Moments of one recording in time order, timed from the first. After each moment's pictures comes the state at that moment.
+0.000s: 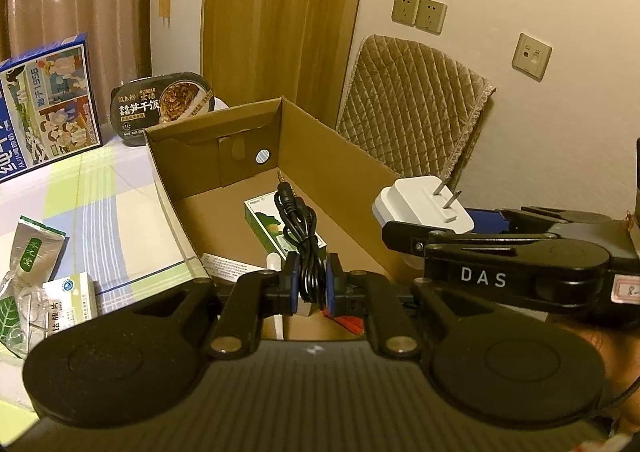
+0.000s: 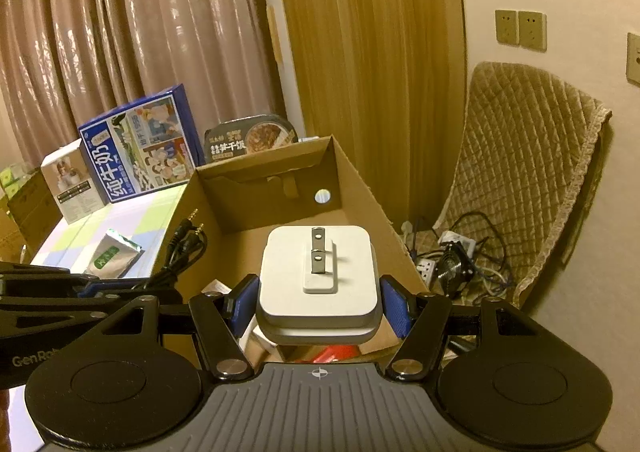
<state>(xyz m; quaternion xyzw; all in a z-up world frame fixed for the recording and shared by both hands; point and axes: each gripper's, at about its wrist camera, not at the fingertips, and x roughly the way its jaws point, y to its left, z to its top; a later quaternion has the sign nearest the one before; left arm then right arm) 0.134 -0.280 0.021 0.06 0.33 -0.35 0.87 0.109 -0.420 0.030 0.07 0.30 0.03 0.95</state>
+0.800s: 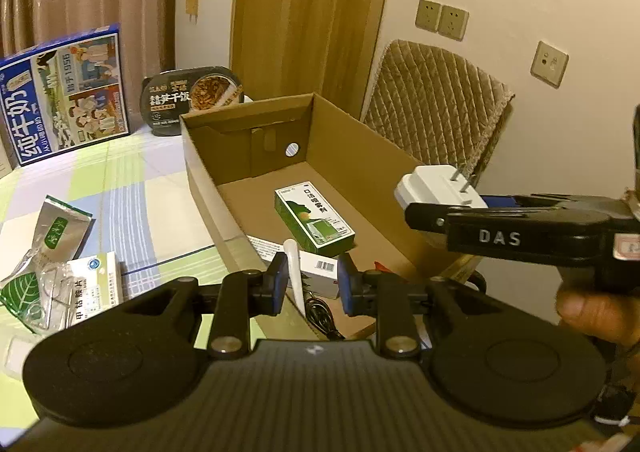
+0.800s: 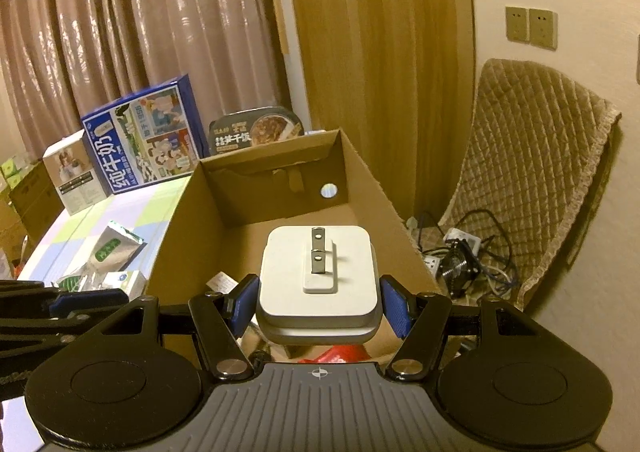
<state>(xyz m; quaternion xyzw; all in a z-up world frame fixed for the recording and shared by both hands) 0.127 -0.246 0.017 0.05 0.33 -0.32 0.89 0.118 -0.413 0.027 0.06 0.31 0.04 0.95</state>
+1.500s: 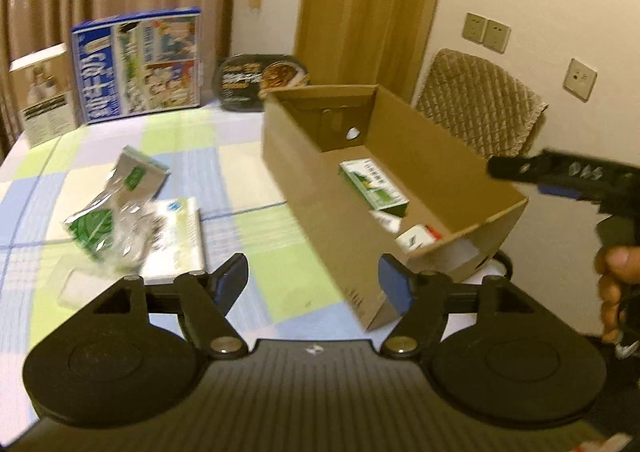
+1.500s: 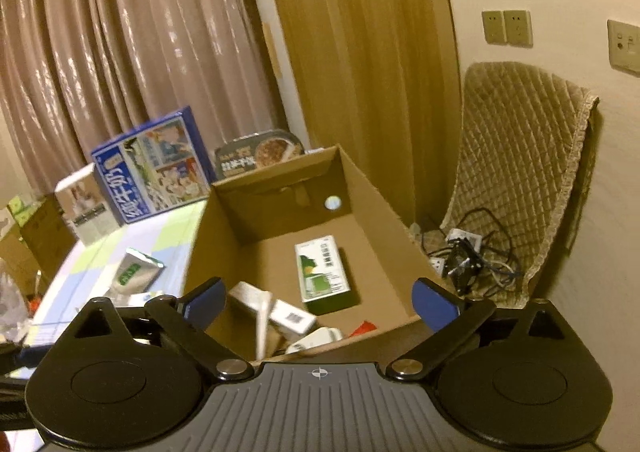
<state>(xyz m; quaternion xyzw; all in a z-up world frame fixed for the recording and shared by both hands) 0.088 -0.156 0.013 0.02 0.34 -0.25 0.91 0.073 -0.410 0.046 0.11 0.27 0.03 0.95</state>
